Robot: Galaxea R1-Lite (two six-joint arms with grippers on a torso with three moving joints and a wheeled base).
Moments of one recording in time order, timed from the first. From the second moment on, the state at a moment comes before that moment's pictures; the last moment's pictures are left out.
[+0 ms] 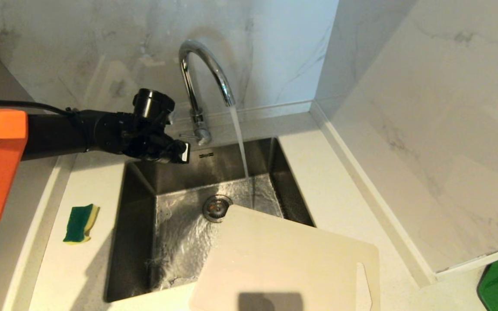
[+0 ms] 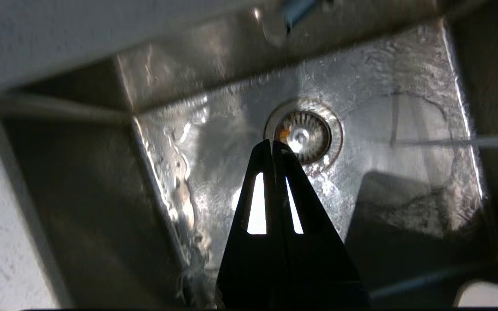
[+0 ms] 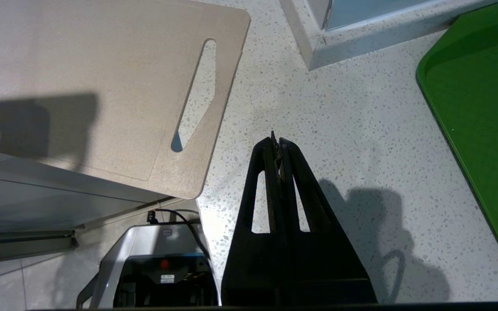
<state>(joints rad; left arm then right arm) -0.38 2.24 -1.98 0.31 0.28 -0.14 0.01 0.00 -0.19 0.43 -0.02 0.08</state>
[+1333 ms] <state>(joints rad) -0.40 2.23 -1.98 0.15 0.36 -0.16 0.01 0.00 -0.19 0.43 -0.02 0.08</state>
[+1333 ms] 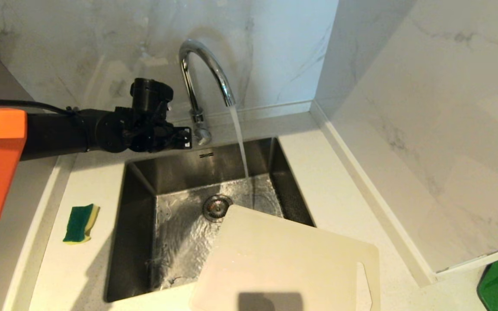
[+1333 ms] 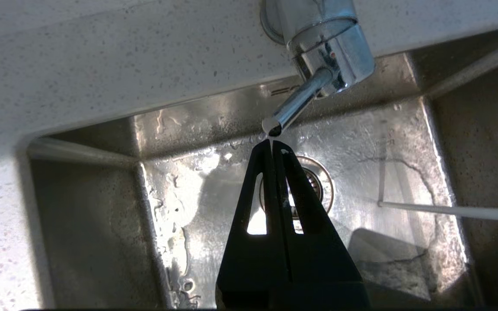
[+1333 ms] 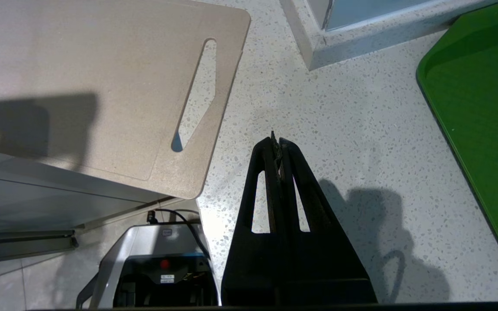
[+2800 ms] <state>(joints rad) -0.43 2.22 -1.99 0.04 0.35 -0.16 0.01 0.00 -0.19 0.43 -0.02 0.08</state>
